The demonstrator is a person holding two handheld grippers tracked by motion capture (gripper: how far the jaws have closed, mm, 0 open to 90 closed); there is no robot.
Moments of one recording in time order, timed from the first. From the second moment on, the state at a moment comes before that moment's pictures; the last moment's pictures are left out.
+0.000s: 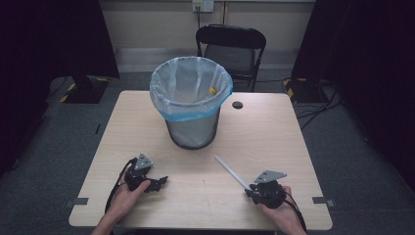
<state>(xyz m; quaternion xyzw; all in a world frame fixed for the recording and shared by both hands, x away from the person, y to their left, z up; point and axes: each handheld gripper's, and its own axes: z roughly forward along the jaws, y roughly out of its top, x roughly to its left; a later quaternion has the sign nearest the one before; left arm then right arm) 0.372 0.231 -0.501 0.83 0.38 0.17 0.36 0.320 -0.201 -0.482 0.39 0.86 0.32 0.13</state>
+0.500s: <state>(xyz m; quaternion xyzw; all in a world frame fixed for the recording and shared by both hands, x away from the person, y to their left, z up) 0.373 0.231 -0.501 0.83 0.38 0.17 0.36 0.313 -0.208 -0.482 0.39 0.86 0.32 0.13</state>
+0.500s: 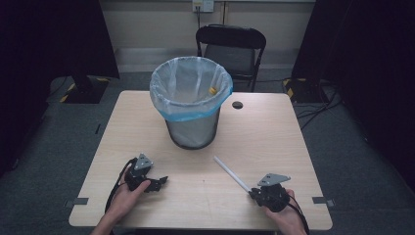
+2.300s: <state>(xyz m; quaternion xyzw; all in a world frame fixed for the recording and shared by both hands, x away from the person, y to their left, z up) 0.373 0.231 -0.501 0.83 0.38 0.17 0.36 0.320 -0.175 -0.408 0.28 0.81 0.50 0.06</state>
